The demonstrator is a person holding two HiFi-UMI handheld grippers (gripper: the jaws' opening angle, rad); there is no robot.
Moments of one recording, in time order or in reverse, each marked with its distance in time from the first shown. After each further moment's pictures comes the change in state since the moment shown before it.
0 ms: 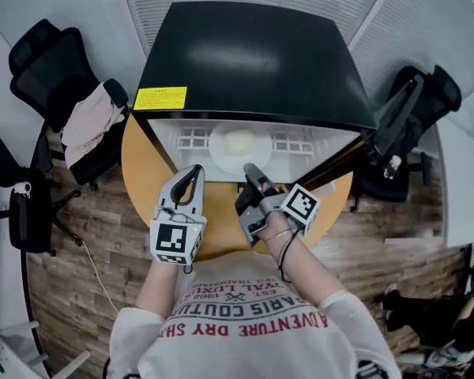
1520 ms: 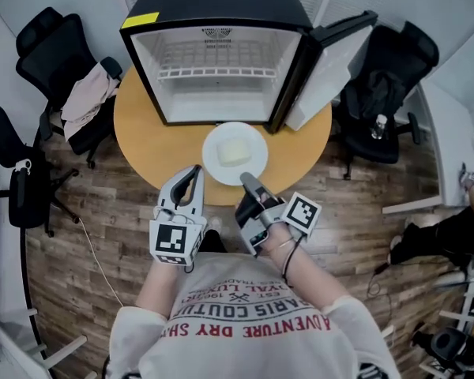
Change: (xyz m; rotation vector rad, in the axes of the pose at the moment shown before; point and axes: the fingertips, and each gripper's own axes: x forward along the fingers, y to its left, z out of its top) left arm -0.161 -0.165 -0.020 0.019 0.004 -0.031; right arm -0.237 -0.045 -0.080 -0.025 0.061 0.021
